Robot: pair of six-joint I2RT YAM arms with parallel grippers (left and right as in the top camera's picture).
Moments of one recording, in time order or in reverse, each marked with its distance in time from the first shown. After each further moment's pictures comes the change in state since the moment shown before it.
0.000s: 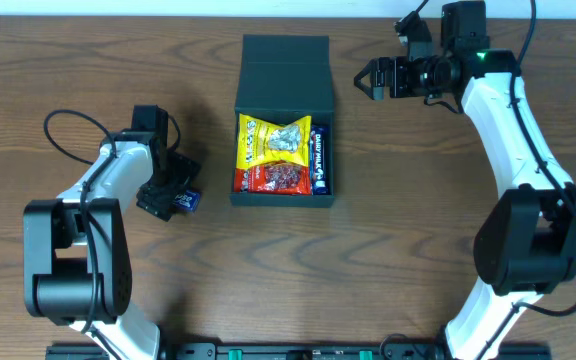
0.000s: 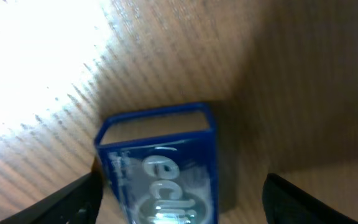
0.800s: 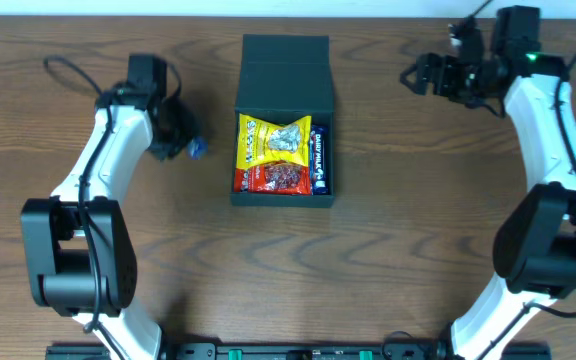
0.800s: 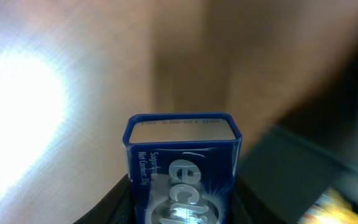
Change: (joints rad) left arm -0.056 0.033 0.356 -0.047 0.047 0.346; right arm -0.185 0.000 0.000 -0.081 0.024 0.079
